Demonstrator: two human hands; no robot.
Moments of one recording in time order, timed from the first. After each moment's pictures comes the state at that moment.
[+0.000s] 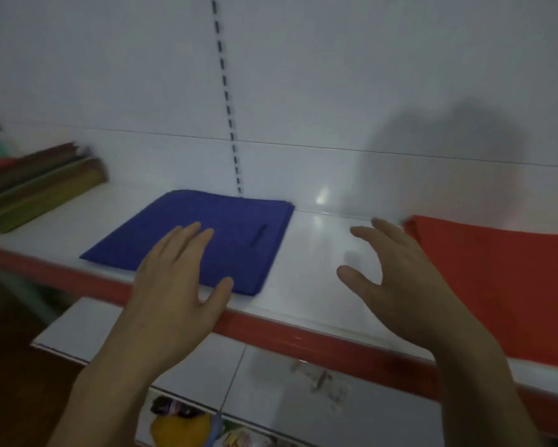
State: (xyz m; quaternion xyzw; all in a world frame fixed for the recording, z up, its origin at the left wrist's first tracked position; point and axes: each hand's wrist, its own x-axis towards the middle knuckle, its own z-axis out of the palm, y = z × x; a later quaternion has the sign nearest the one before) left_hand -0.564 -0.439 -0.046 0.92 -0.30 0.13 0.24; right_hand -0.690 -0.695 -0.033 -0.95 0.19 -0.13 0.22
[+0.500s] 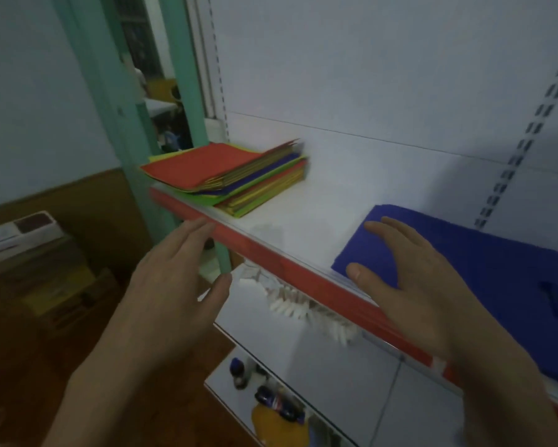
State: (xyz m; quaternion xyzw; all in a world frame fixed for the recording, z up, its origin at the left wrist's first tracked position) left_hand -0.454 -0.130 -0.019 0.95 -0.13 0.17 0.20; right_hand -0.482 -0.409 -0.019 -0.95 0.00 -0.11 0.28
